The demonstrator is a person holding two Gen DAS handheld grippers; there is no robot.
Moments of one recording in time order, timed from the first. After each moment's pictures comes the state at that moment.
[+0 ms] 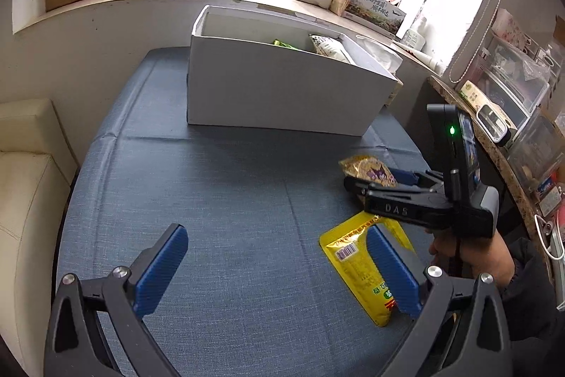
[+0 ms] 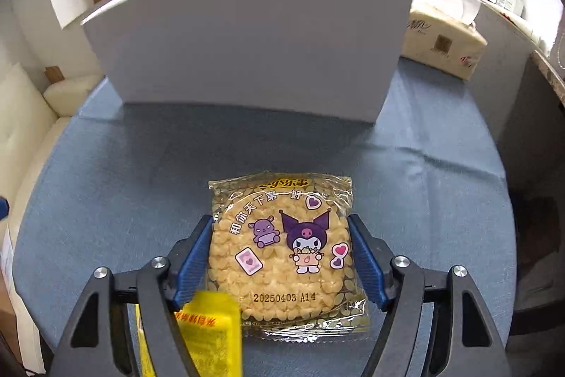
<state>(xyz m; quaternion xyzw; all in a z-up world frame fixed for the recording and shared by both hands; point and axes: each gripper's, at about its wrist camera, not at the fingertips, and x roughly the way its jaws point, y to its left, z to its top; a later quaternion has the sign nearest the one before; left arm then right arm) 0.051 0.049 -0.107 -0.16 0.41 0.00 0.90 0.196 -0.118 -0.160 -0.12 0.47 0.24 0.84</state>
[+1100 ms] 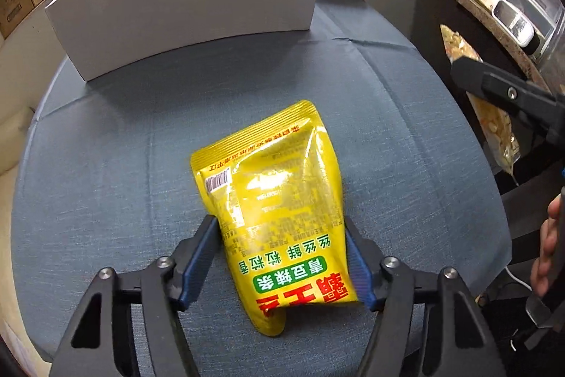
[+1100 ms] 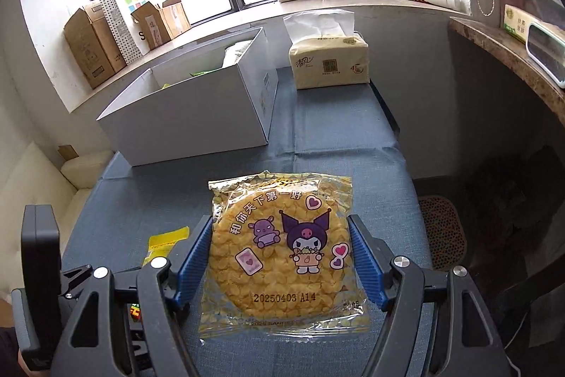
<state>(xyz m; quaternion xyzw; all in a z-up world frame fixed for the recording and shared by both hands) 0.100 -0.082 -0.158 -0.07 0.54 0.01 0.84 0.162 -0.254 -0.106 0.02 0.41 0.23 0.88</state>
